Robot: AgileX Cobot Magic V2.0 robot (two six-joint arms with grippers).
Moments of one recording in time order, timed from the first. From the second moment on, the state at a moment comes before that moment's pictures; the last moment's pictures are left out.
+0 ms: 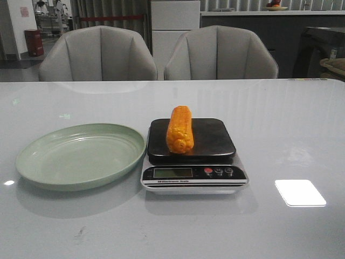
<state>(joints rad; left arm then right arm) -0.67 0.00 -0.38 0.08 0.59 -0.12 0.10 0.45 -0.42 0.00 0.39 0.09</state>
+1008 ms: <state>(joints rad) -0.67 0.00 -0.38 0.08 0.60 -0.12 0.37 0.93 -0.49 0.26 0.29 0.09</state>
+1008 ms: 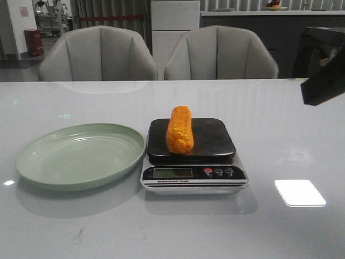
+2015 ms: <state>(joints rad) -0.67 0.00 -0.38 0.08 0.60 -0.12 0.56 1.69 -1.30 0.41 0.56 0.09</state>
